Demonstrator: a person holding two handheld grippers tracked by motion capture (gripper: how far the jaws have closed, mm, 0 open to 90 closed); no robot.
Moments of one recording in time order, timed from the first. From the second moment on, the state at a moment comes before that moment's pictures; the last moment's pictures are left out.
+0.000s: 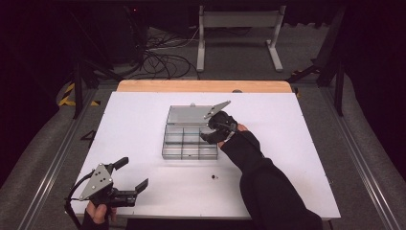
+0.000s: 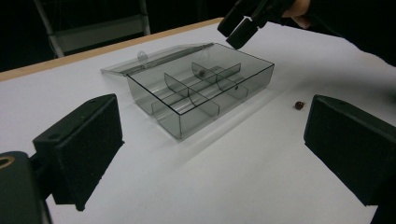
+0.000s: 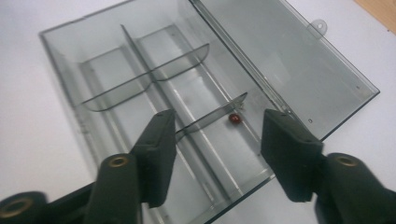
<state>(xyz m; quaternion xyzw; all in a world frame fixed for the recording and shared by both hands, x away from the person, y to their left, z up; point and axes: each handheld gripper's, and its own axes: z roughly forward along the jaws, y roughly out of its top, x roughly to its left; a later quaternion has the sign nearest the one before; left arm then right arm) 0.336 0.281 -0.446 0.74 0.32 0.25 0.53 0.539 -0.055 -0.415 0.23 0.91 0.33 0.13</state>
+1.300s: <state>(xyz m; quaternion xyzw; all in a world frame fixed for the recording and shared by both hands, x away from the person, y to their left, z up) 0.336 0.279 -0.446 0.75 0.32 0.25 0.53 0.449 -0.082 -0.409 0.16 0.92 0.34 0.09</state>
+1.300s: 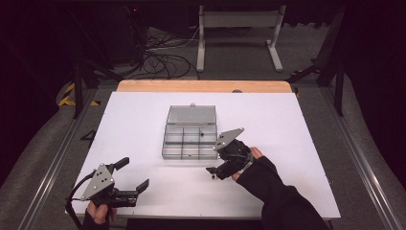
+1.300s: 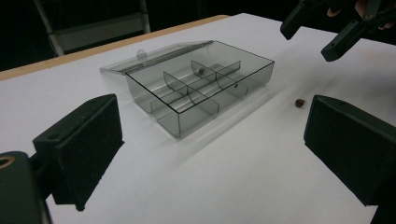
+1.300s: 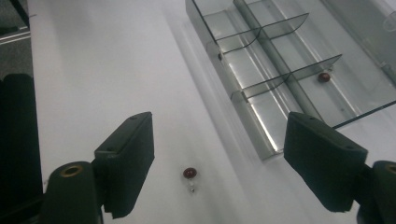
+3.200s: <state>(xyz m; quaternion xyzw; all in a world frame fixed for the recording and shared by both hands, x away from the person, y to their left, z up) 0.337 0.280 -0.447 0.75 0.32 0.25 0.52 0.450 -0.049 -0.450 0.10 0.98 0.17 0.05</state>
